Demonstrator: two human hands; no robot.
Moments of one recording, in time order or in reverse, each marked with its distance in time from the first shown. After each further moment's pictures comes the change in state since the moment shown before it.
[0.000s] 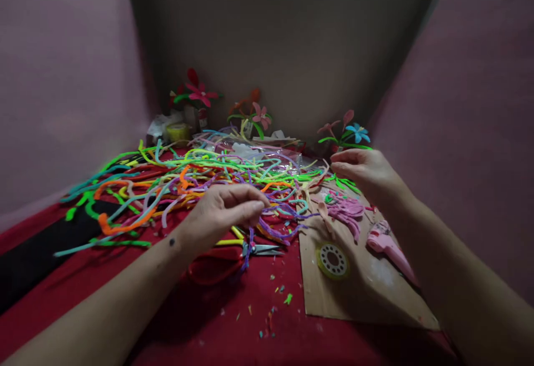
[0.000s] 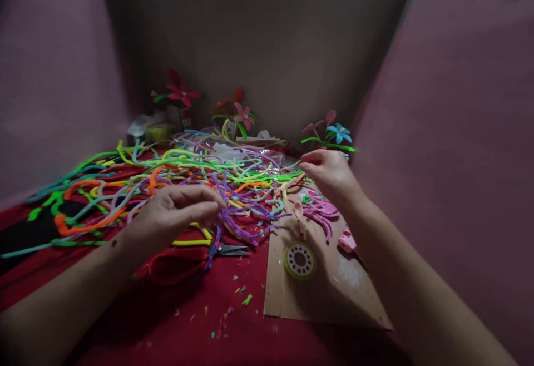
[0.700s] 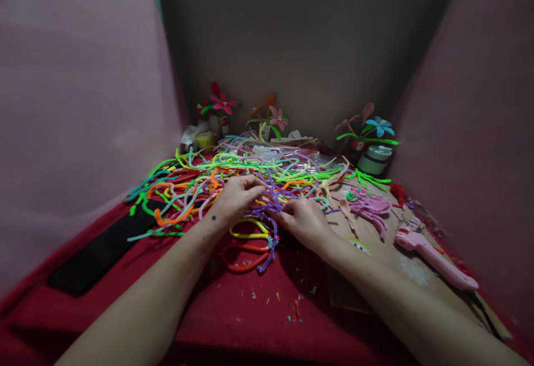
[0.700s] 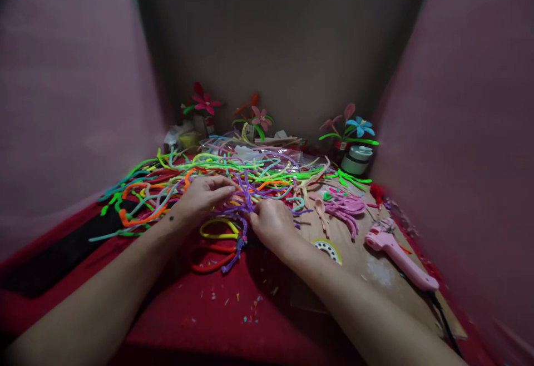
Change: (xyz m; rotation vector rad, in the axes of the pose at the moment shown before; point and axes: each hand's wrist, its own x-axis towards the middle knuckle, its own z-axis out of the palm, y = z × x) left_hand 0.019 -0.016 -0.023 0.228 0.256 -0.086; right_hand -0.098 -0.028 0.114 -0.340 -0.469 -0.164
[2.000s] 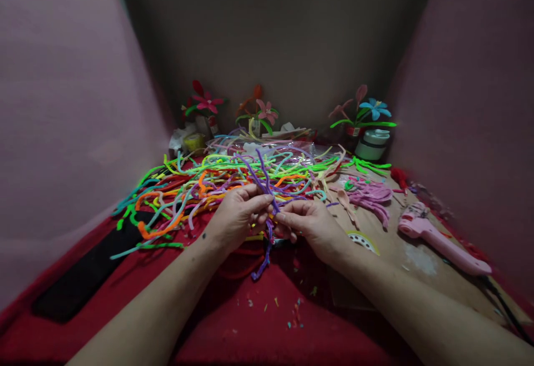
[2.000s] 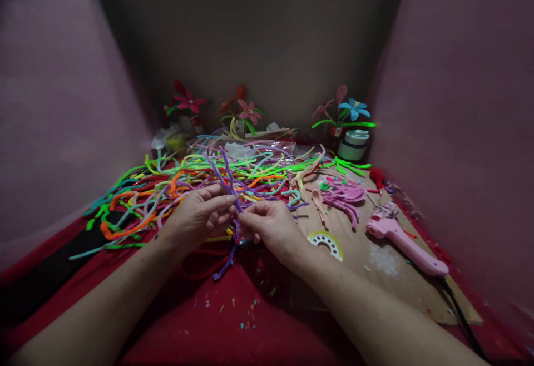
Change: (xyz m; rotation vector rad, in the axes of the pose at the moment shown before) left_hand -0.013 -0.013 0.027 -0.547 -0.217 -0.202; right_hand -0.022 0.003 -0.005 1.186 -0.183 0.173
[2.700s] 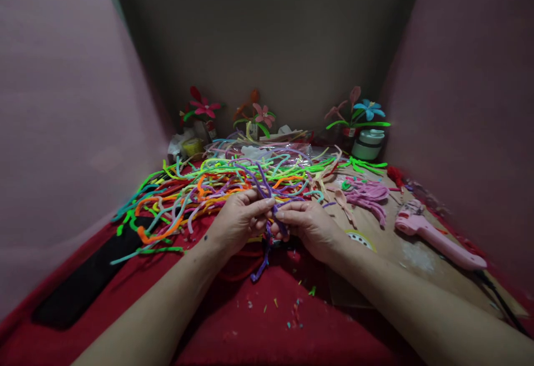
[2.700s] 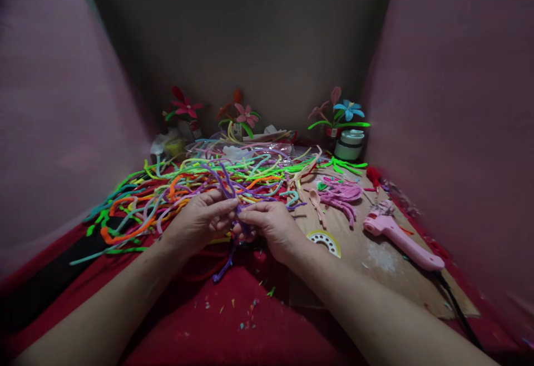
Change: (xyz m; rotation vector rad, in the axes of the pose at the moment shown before) left_hand 0.001 -0.004 0.001 -0.049 -0.015 -0.030; right_hand 0.004 0.011 -0.004 0.267 -0.031 0.089
